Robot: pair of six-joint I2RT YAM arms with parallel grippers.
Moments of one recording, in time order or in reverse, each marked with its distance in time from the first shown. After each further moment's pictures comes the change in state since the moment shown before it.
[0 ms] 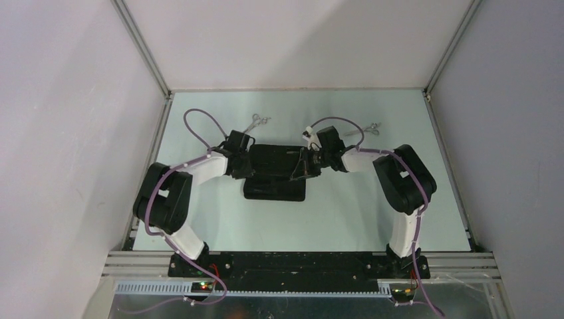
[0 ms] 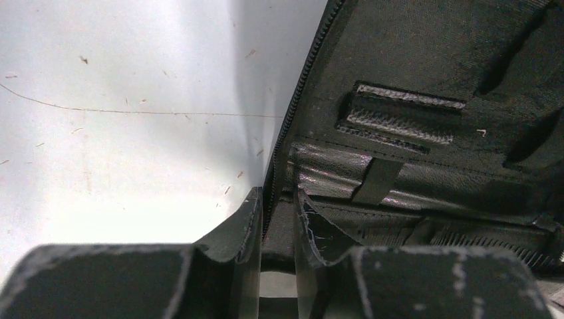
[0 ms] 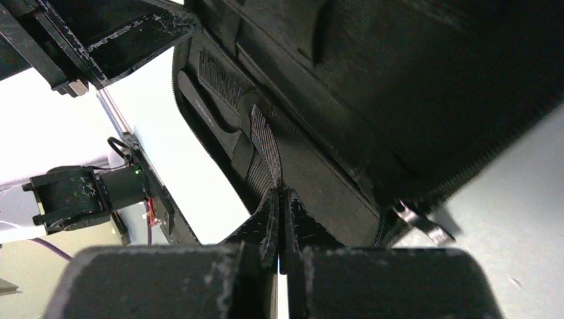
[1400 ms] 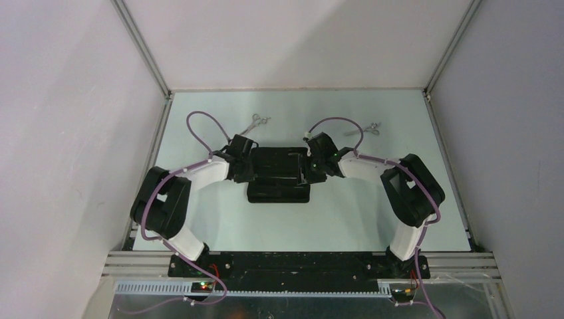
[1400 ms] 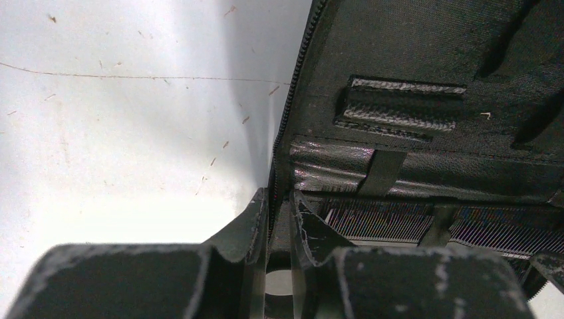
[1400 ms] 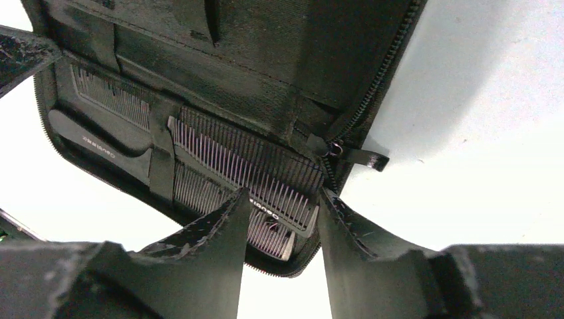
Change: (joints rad) left arm -0.052 -0.042 -0.042 -0.003 -0.027 -0.005; right arm 0.128 -0.121 0.001 -0.258 0.485 -0.045
